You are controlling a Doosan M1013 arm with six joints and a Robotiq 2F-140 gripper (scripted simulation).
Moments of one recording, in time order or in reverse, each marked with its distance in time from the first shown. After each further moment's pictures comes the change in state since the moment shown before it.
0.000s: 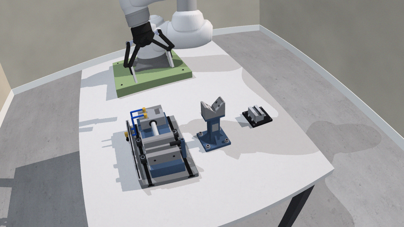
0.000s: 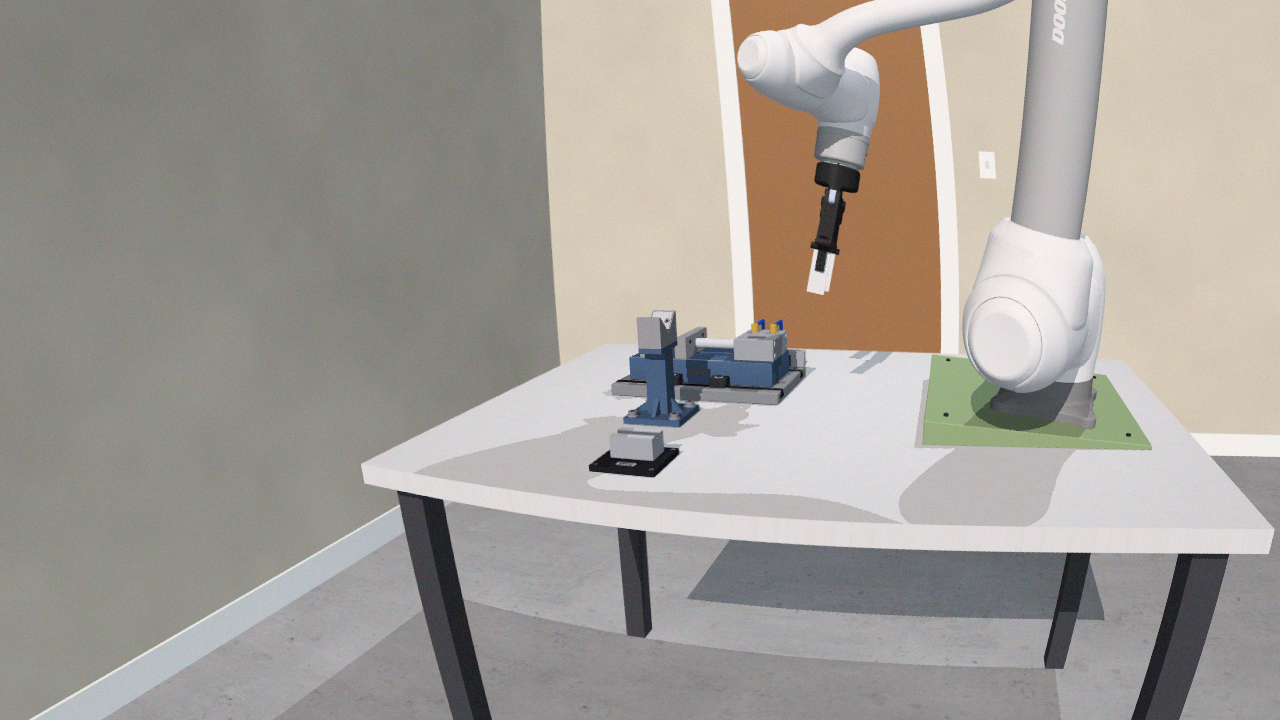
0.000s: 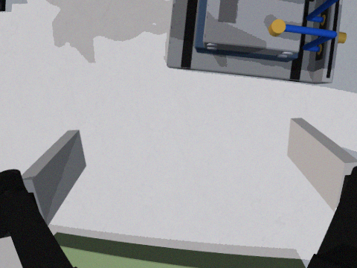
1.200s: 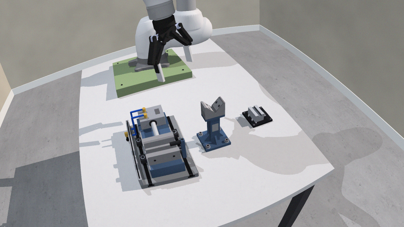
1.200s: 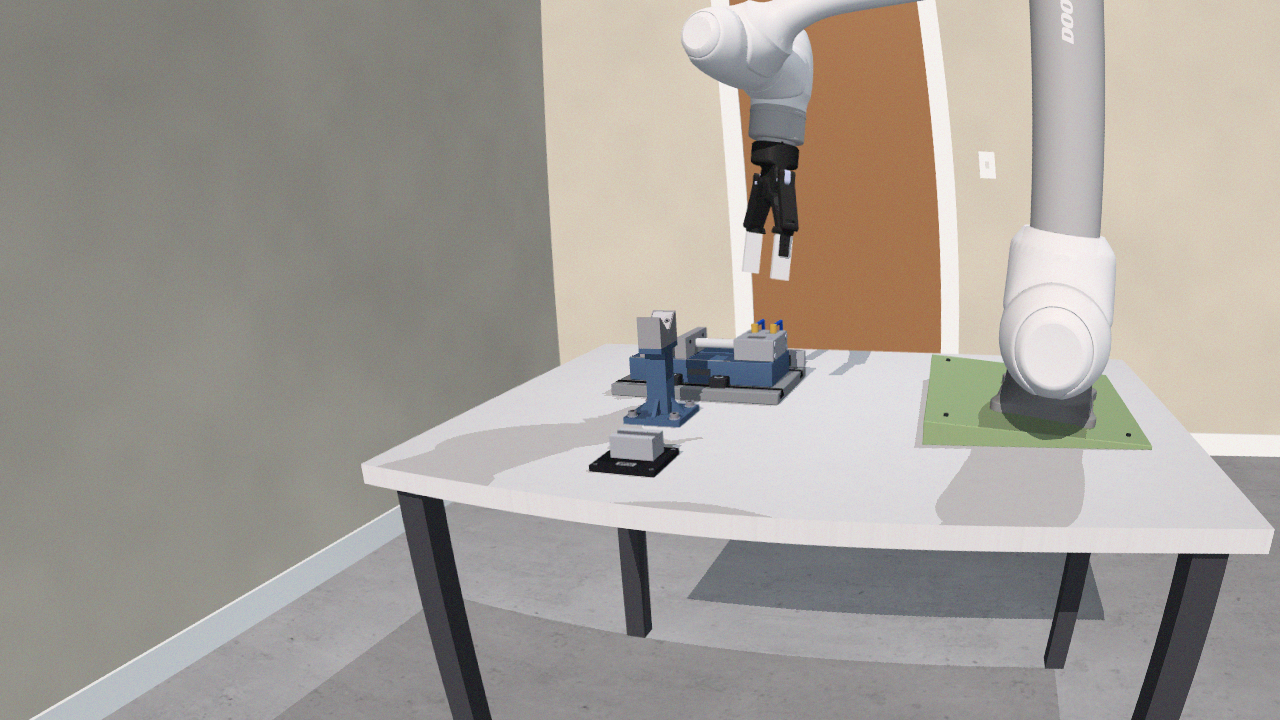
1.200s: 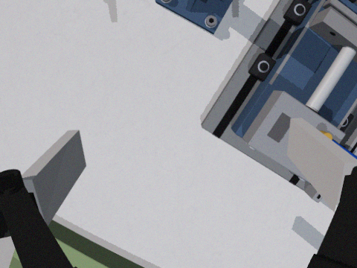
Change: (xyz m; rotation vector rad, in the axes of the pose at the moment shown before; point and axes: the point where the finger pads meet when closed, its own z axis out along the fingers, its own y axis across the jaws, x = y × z) arm 0.085 -0.062 -0.007 0.021 -0.077 -0.449
